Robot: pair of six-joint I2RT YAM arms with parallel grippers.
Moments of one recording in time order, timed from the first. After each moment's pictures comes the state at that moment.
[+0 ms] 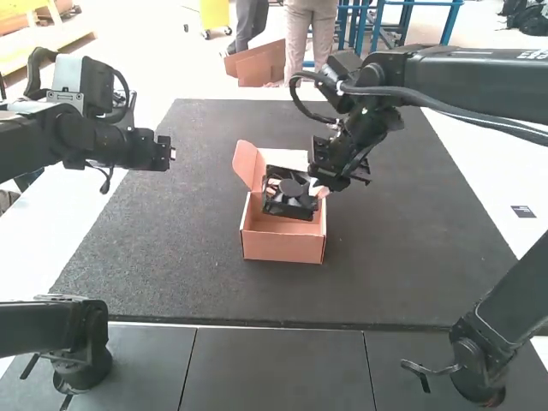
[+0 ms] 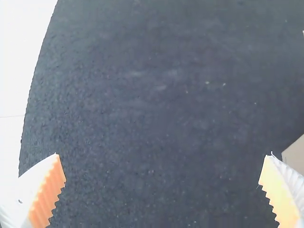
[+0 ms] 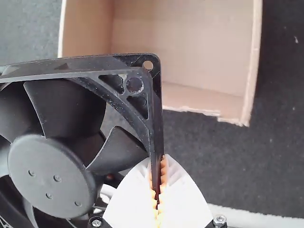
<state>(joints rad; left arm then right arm) -0.08 0.95 0.81 -0.50 -0.05 -0.04 0.70 1.52 1.31 -1.00 -0.20 0.62</state>
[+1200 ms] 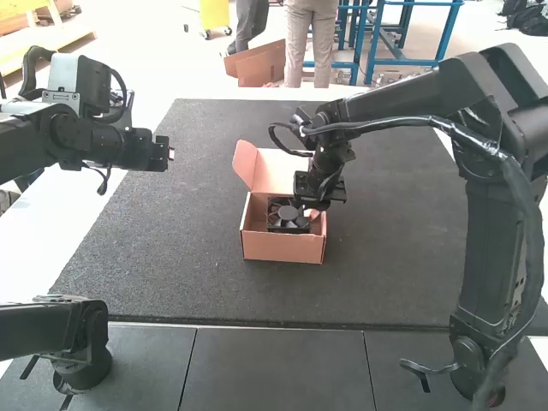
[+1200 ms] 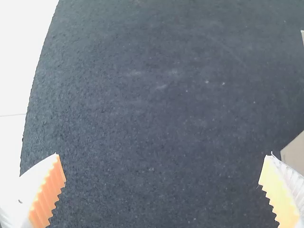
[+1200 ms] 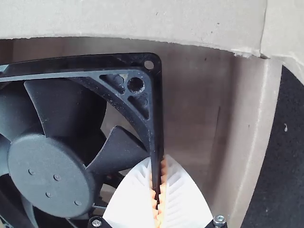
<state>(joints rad) -0.08 0.92 0.81 -0.52 -0.05 -0.04 0.66 1.90 1.35 -0.82 -0.05 0.55</state>
